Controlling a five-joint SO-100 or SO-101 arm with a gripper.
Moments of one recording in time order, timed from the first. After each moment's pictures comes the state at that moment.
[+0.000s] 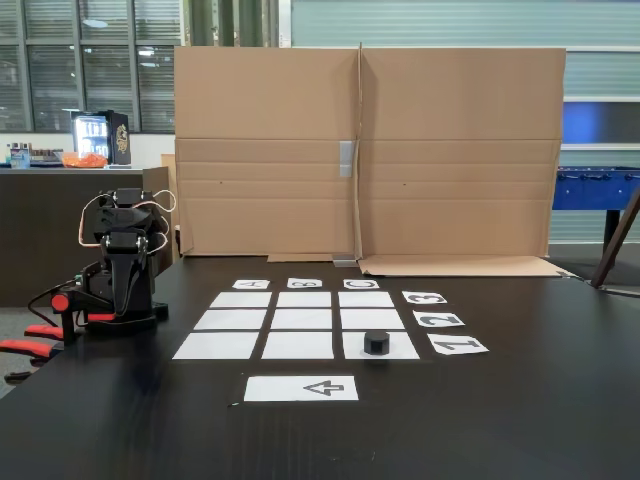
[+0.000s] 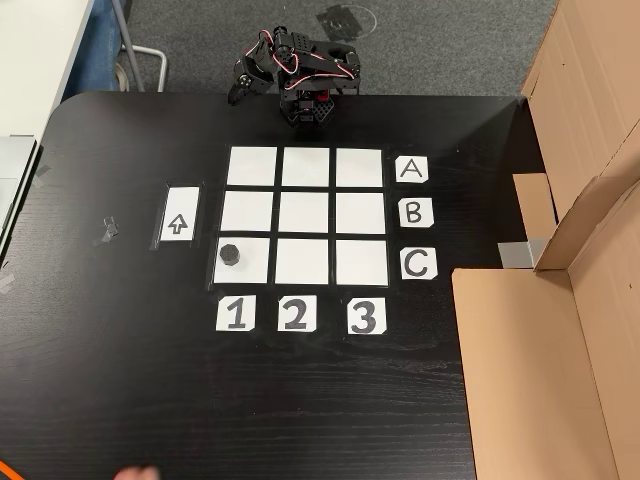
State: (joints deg) arm 76.4 190.2 168.9 69.5 -10.5
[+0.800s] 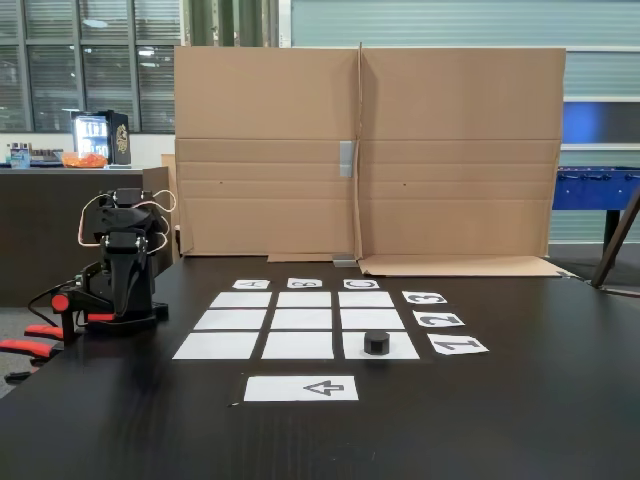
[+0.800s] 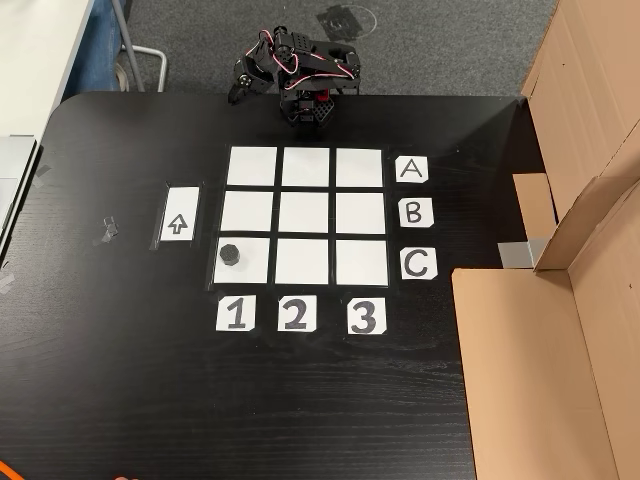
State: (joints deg) arm 77.7 190.2 168.9 69.5 -10.5
